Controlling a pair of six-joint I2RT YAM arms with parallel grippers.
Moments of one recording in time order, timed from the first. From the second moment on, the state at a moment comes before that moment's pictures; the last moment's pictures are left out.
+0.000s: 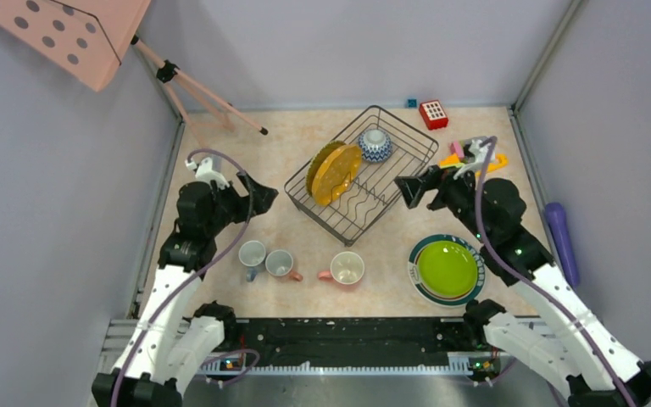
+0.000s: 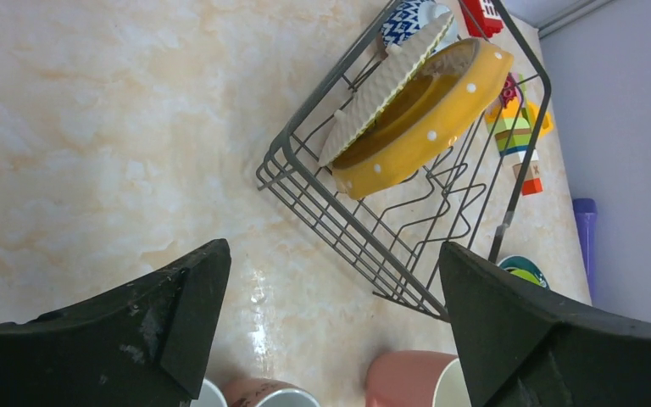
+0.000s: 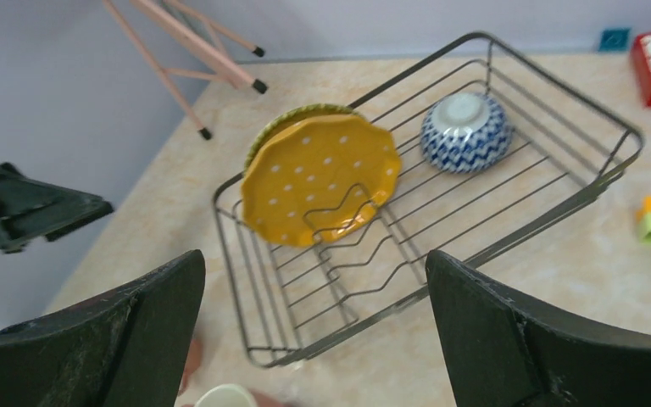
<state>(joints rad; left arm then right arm) -0.14 0.85 0.75 -0.28 0.25 -0.57 0.52 0.81 0.85 -0.13 0.03 0.30</state>
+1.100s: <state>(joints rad) -0.15 0.73 0.74 -0.62 0.30 -0.57 0.81 0.88 0.63 -0.35 -0.12 0.62</state>
